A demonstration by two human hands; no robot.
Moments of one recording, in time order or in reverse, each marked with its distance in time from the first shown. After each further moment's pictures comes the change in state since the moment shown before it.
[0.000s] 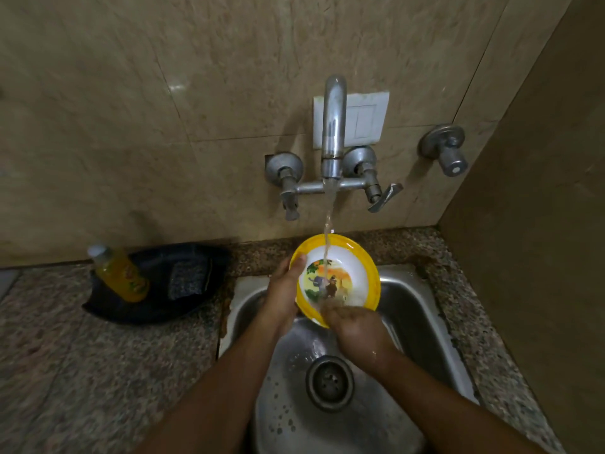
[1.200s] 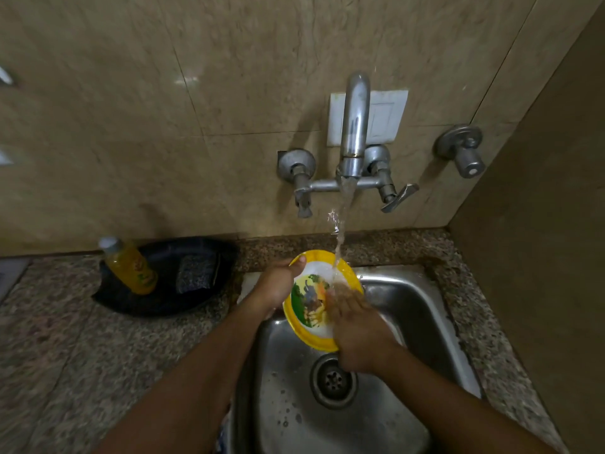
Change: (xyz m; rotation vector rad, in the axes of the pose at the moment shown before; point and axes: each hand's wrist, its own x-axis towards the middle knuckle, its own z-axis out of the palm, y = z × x) left_hand 0.023 0.013 -0.044 0.429 -0.045 -0.026; right_hand 0.011 -0.009 0.006 -0.197 -0.447 0.096
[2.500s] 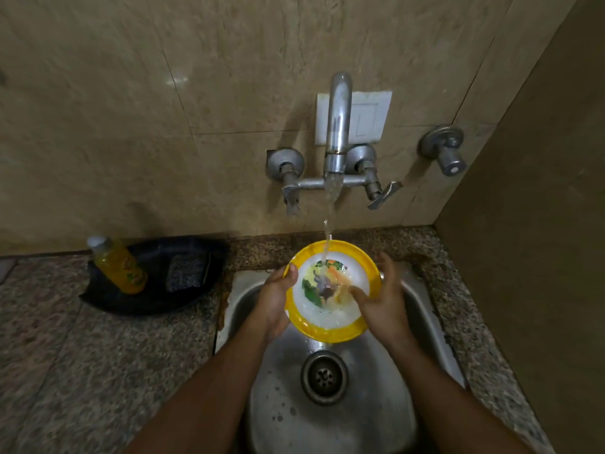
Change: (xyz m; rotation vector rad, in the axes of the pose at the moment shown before) left_hand -0.028 -0.018 0.030 -0.533 -0.110 -0.028; right_hand -0.015 0.034 -0.019 1.126 0.630 0.551
